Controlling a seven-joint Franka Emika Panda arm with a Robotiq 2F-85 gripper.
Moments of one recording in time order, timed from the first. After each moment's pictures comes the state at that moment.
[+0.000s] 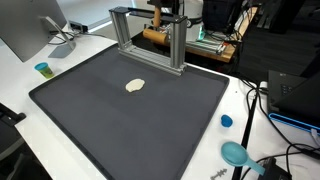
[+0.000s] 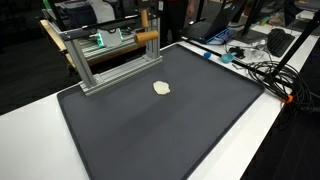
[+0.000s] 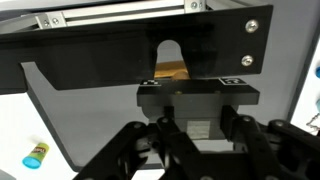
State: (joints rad) arm 0.00 -0.71 0.07 -2.62 -0.04 2.12 0.20
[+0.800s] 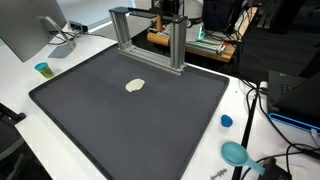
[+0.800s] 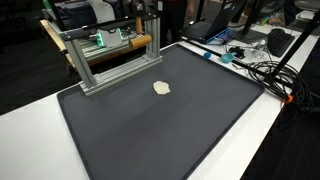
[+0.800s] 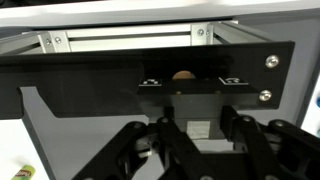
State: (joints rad) arm -0.01 -0.69 0.03 -2.66 -0.03 2.08 0.10
